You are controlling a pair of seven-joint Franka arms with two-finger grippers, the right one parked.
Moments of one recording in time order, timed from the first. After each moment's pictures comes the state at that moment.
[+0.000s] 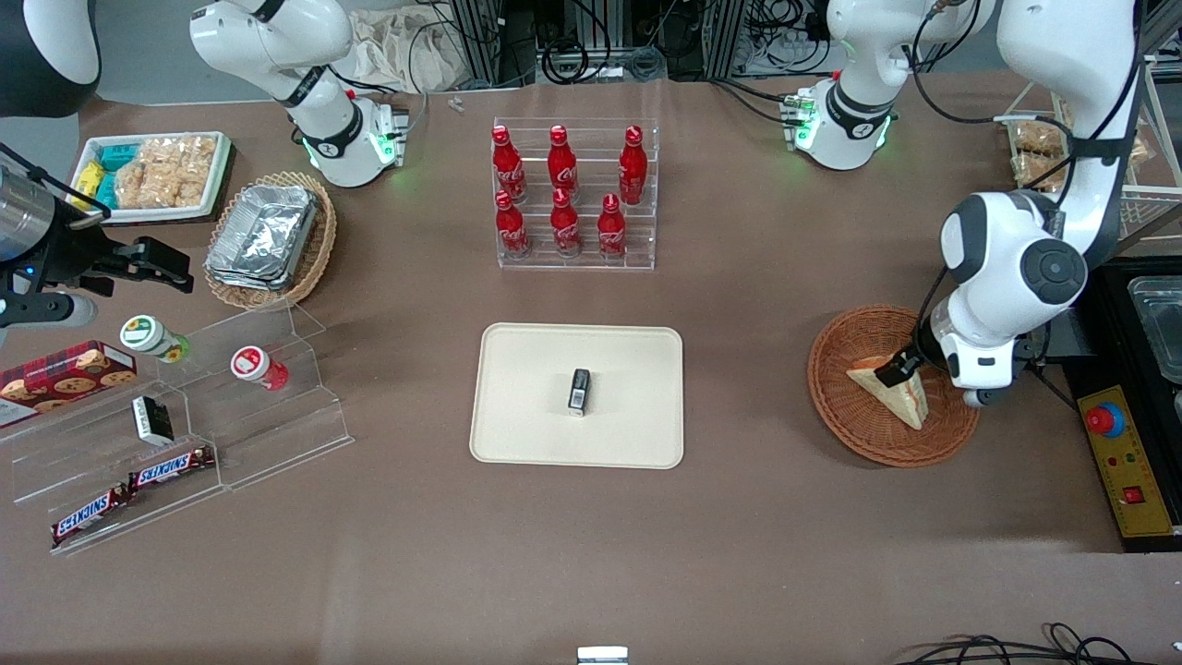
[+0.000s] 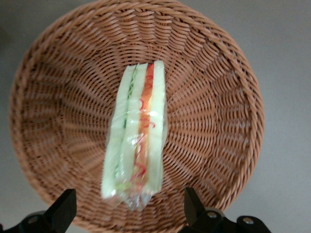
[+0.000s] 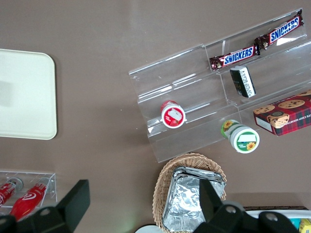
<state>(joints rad) 0.01 0.22 -0.05 -2.19 0.00 2.41 -0.83</state>
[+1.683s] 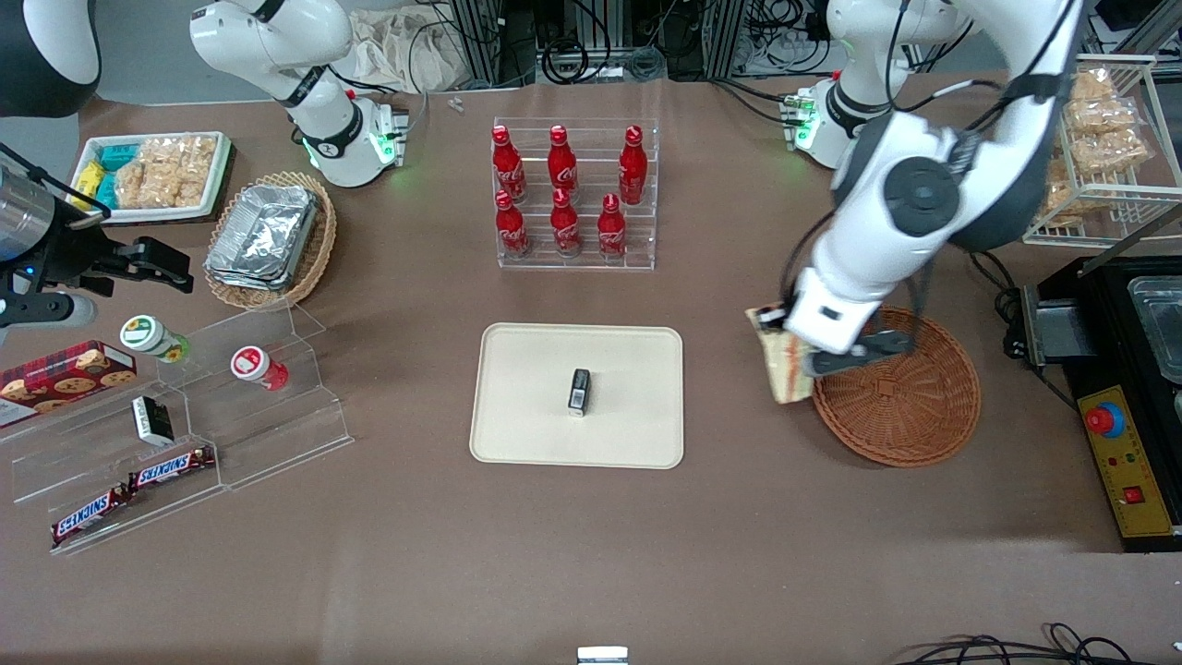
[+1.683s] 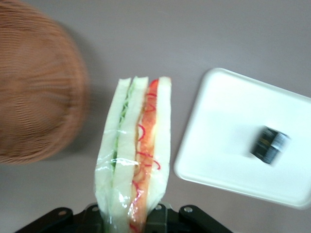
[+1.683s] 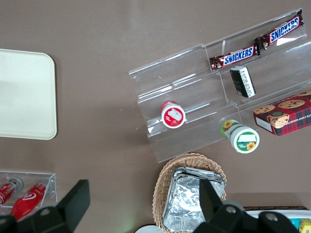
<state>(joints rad) -0.02 0.22 -0.48 -1.82 0.00 2.05 -0.69</state>
